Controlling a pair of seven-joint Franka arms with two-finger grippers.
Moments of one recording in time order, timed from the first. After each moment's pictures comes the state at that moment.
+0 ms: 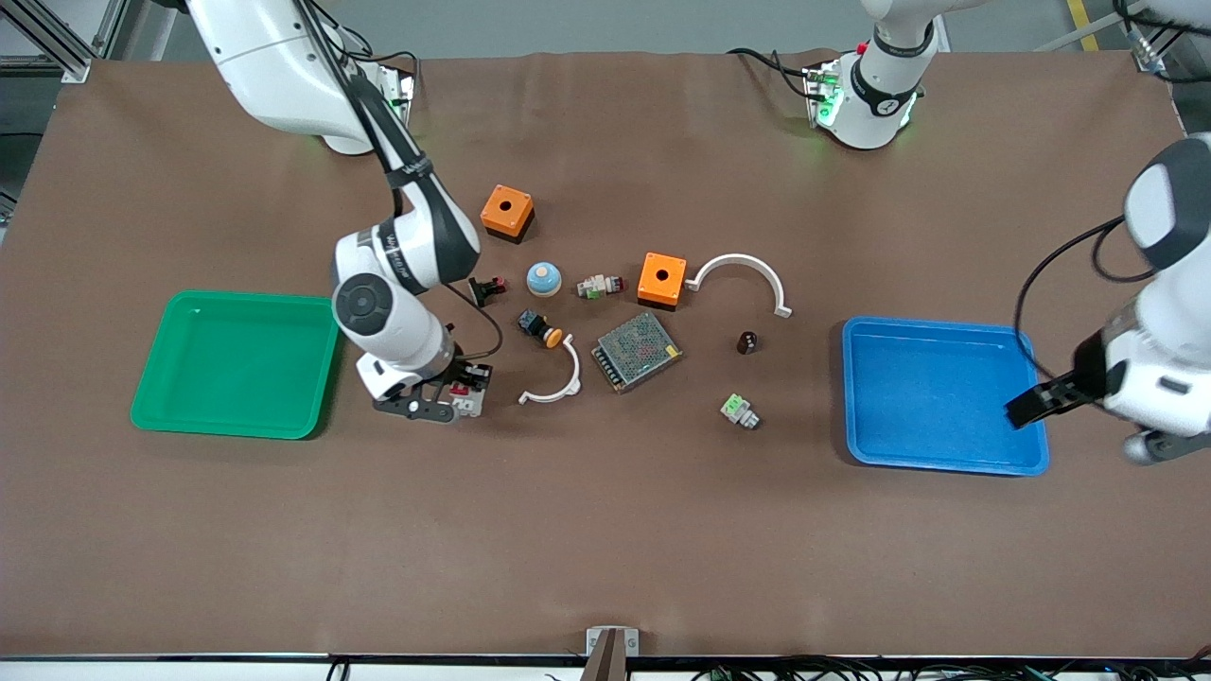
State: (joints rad) left arm 0.26 0.32 -0.35 -1.44 0.21 1.85 -0.42; right arm 0.52 0.54 -0.07 -1.84 0.18 2.39 0.50
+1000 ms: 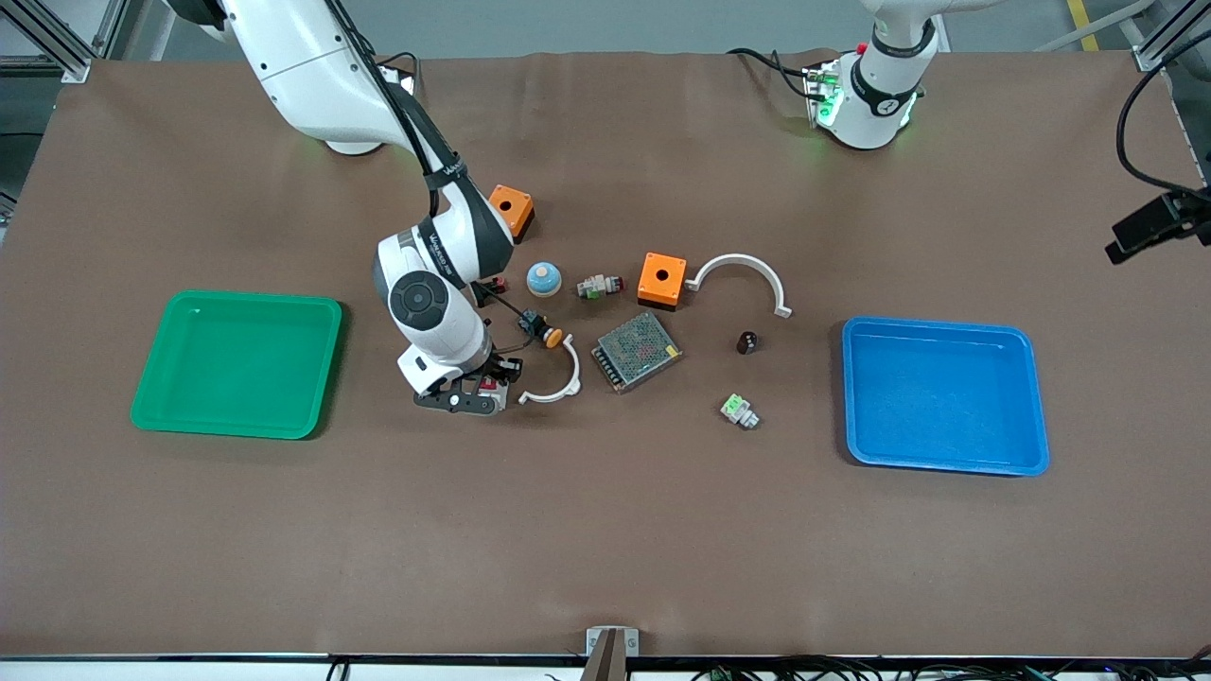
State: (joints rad) left arm 0.10 0.02 -0.07 -1.46 0.04 1.48 -0.14; right arm 0.58 0.59 -0.08 -1.80 0.13 2.40 0.55
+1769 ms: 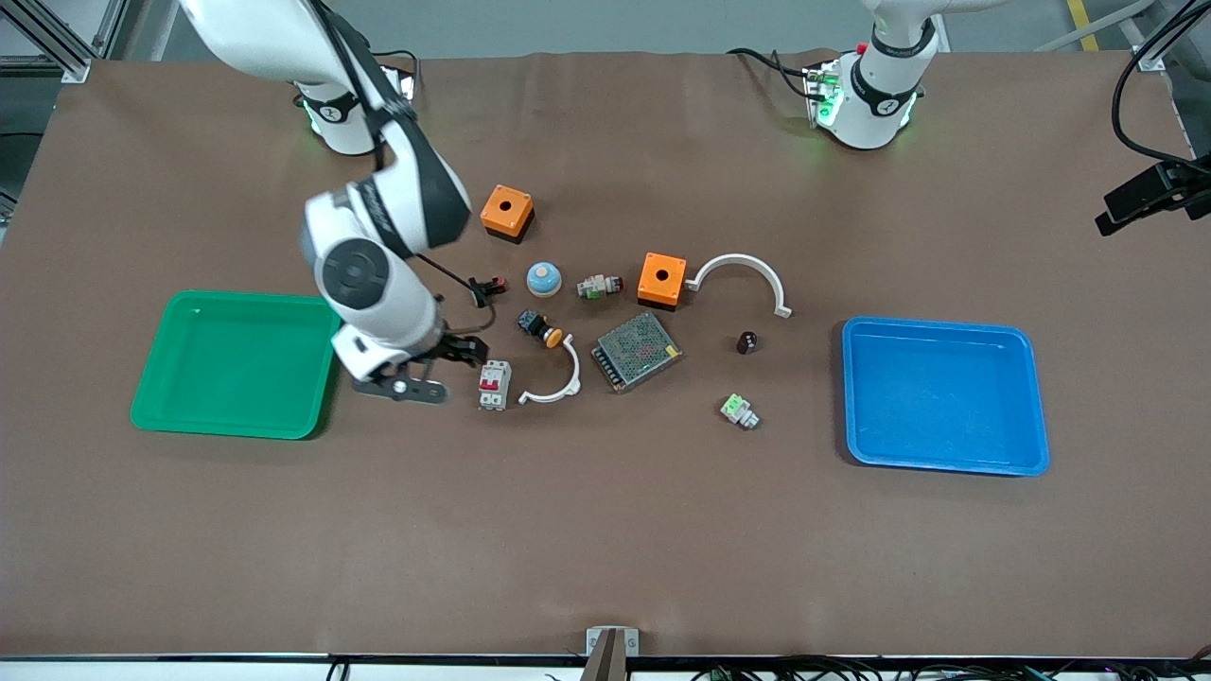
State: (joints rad) left arm 0.06 0.00 -0.03 -1.47 0.02 1.43 -0.13; right arm 0.52 0.36 -0.11 -1.74 0.05 2.01 0.55
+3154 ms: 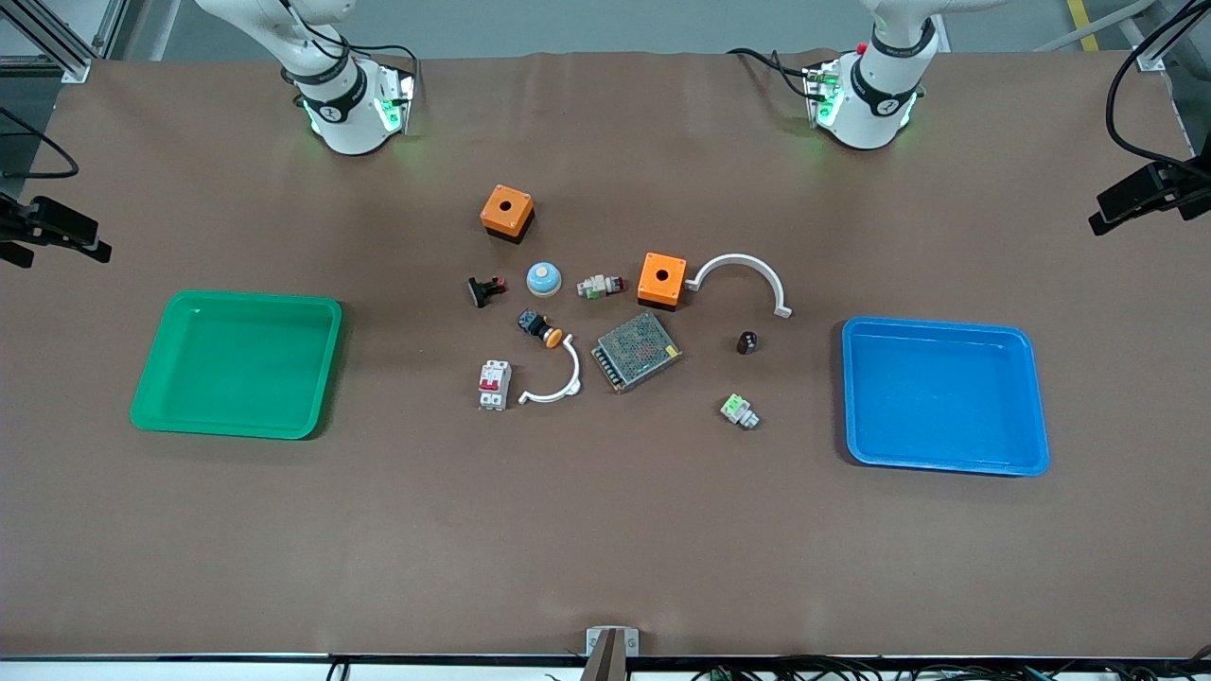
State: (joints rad) left arm 0.06 0.00 -0.04 -1.47 0.02 1.43 -0.13; right arm -0.08 -0.05 -0.09 -1.68 0.03 1.62 -0.22
